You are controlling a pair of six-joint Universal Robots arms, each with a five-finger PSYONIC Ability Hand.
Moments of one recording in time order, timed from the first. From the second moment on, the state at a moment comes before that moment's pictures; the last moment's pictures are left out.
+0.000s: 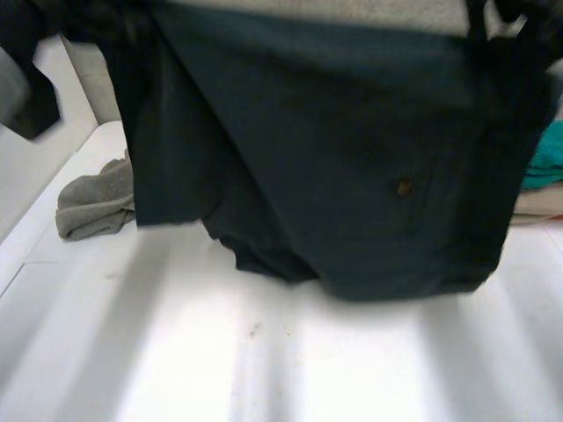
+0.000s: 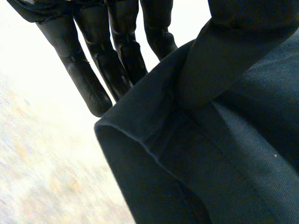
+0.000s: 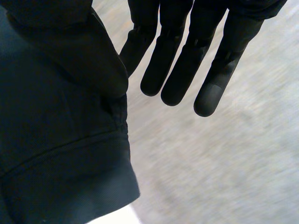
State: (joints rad) left arm 4.29 -1.49 -1.29 3.08 -1.44 3.26; right arm 1.90 -1.58 1.04 0.48 1.35 2.57; left_hand 1.16 1.20 1.19 1.20 0.99; right_hand 1.11 1.18 1.19 1.20 1.01
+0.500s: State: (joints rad) left arm 4.28 -2.22 -0.59 3.66 -1.43 3.51; right arm 1.97 -1.02 0.68 -0.36 1.61 2.72; left_hand 1.16 1.20 1.19 1.20 0.99; right_hand 1.13 1.18 1.19 1.20 1.02
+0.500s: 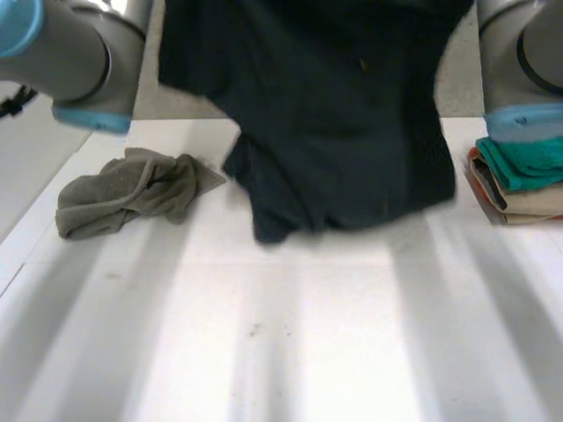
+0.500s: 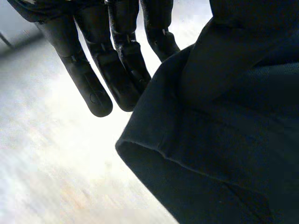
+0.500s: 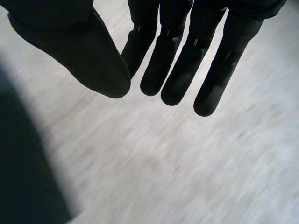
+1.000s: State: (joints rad) left arm 4.28 -1.91 -1.56 3.76 -1.29 3.45; right arm 2.00 -1.13 1.27 -0.20 1.43 2.73; left_hand 1.16 1.20 1.19 1.20 1.00; right_hand 0.58 0.57 0.58 0.58 0.39
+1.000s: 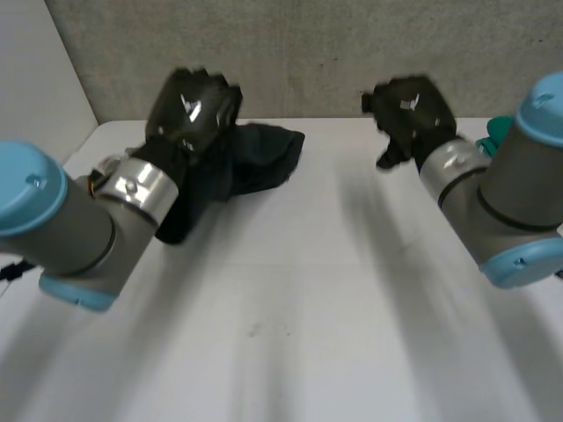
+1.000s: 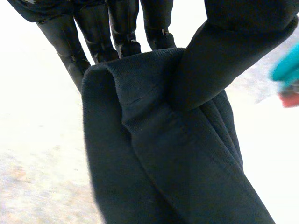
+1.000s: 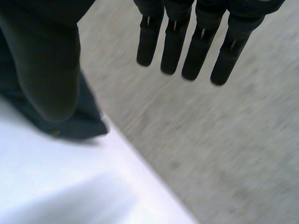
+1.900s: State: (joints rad) left arm 4.12 -1.53 -1.73 3.46 -1.29 3.53; right arm 1.97 -1.00 1.28 -0.13 1.44 3.07; left_hand 1.16 1.20 1.19 1.20 1.00; right_hand 0.30 0.30 0.31 0.31 0.14
